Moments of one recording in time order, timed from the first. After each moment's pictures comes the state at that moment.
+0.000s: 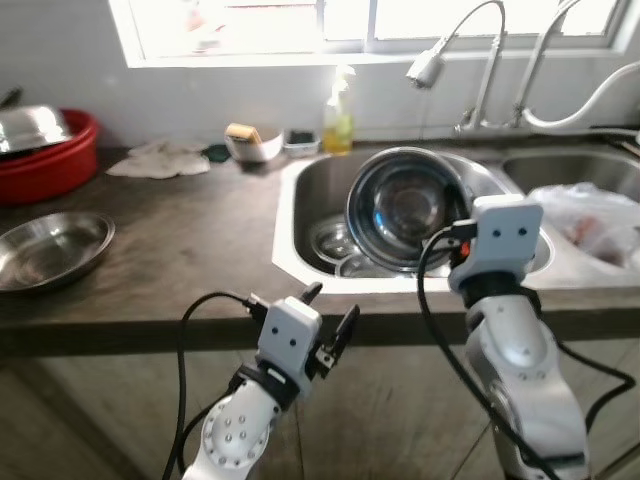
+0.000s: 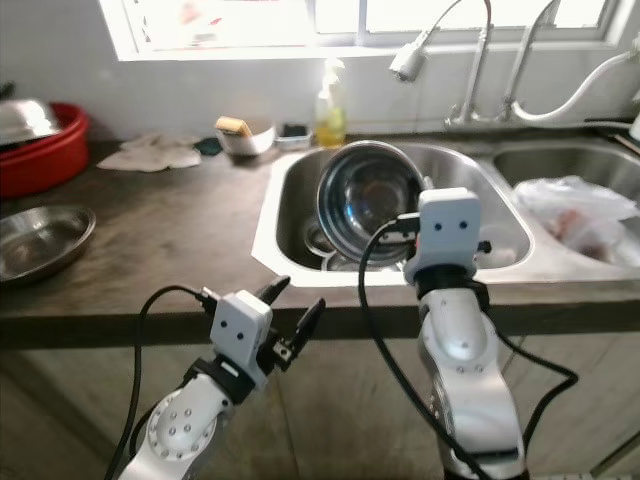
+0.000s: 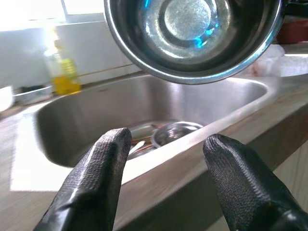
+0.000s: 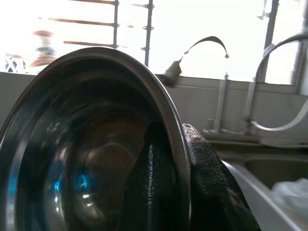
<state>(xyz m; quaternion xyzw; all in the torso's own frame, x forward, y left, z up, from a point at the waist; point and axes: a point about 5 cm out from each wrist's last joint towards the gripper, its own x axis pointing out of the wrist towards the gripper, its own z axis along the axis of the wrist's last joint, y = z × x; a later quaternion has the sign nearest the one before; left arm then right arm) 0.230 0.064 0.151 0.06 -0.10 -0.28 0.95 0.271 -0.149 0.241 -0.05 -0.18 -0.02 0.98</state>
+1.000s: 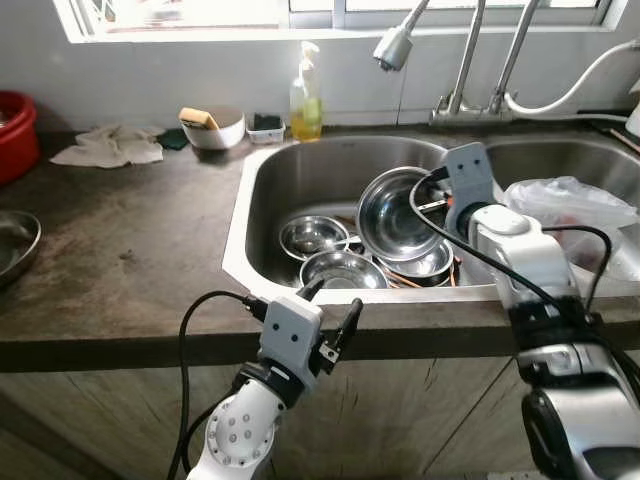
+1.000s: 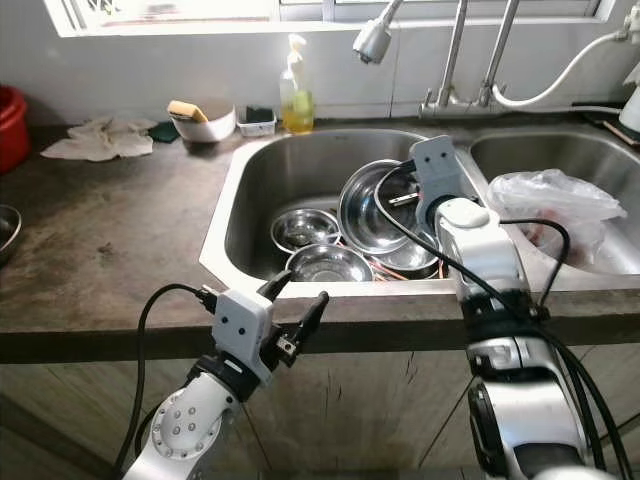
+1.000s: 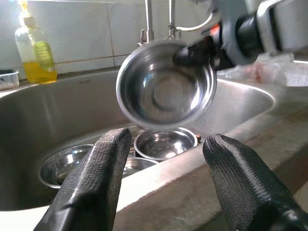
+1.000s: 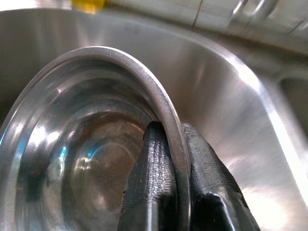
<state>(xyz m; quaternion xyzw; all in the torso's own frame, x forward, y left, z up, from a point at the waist) 0.222 0.060 0.158 0.04 -0.10 -0.27 0.96 0.386 -0.184 0.231 -0.11 0.11 0.06 0.99</state>
